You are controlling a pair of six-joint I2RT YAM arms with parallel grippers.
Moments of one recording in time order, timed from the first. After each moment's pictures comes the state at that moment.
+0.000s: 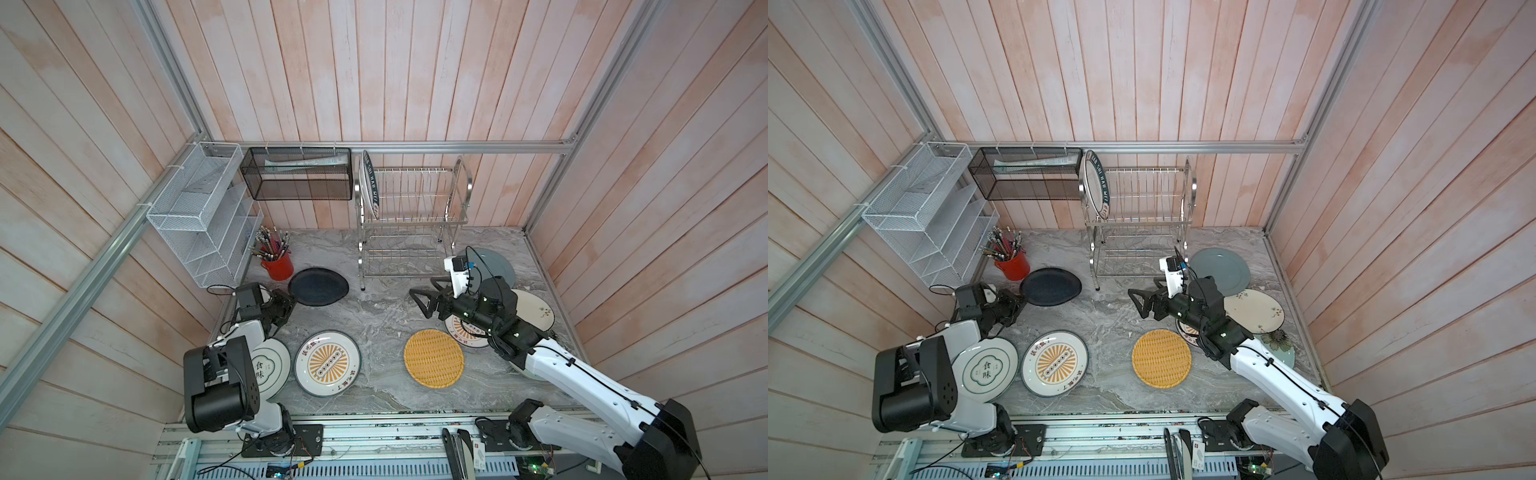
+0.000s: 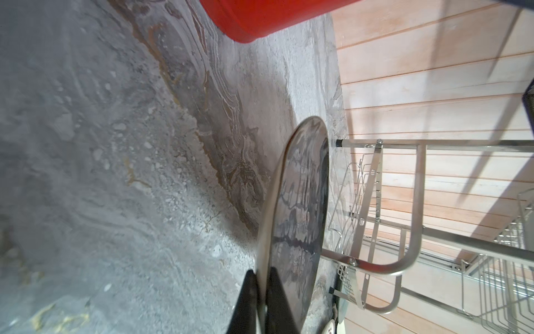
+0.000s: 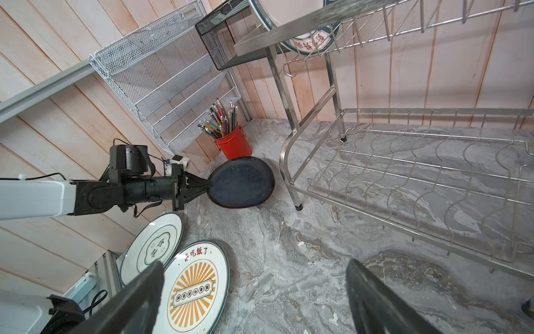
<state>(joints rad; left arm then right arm) 0.30 1.46 0.65 0.10 0.57 -0.91 0.64 1.06 0.73 0.16 -0.25 0.38</state>
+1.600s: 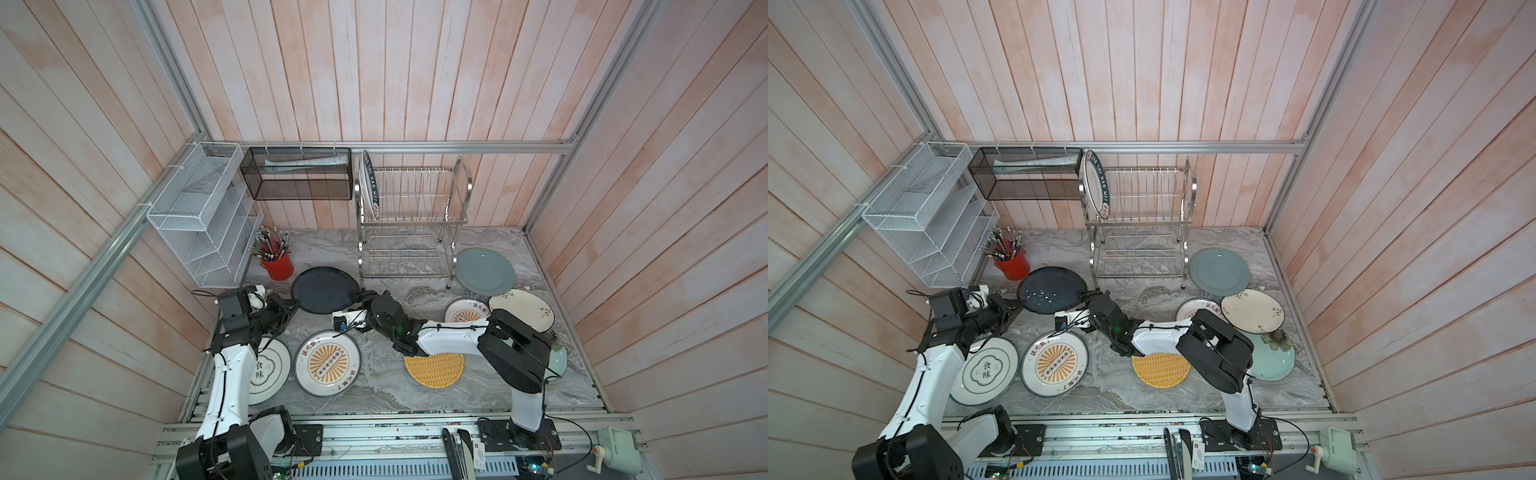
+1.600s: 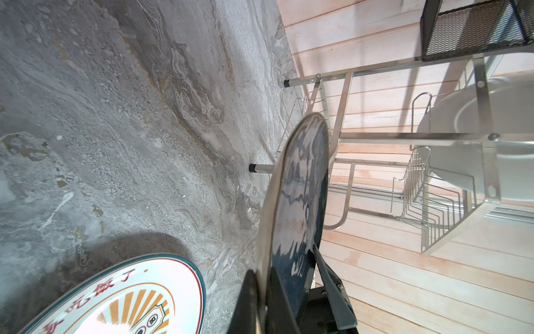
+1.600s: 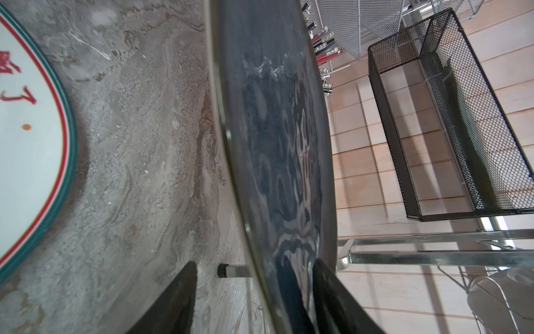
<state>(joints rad) 0.32 1.04 0.68 -0.37 0.75 -0.84 1.04 1.94 1.10 0.55 0.20 -1.07</state>
